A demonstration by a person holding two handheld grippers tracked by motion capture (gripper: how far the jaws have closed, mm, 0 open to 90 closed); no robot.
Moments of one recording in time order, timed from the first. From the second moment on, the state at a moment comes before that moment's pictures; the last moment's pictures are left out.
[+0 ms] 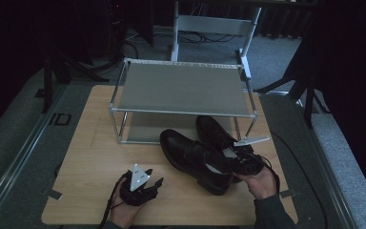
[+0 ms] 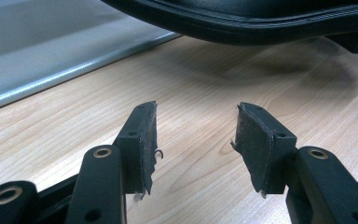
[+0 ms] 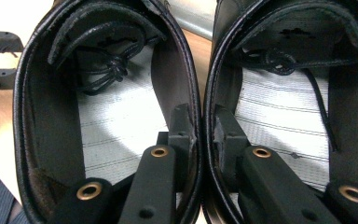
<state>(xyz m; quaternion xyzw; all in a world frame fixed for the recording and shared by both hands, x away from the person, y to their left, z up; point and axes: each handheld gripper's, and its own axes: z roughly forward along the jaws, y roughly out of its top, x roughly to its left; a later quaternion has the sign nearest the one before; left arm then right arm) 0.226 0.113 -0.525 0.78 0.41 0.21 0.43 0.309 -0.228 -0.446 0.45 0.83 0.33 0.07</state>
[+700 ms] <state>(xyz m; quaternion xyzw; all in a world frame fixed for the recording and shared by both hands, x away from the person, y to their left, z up) 0.226 0.113 -0.527 0.78 0.41 0.21 0.42 0.325 -0.210 -0.446 0.46 0.82 0.34 0.08</state>
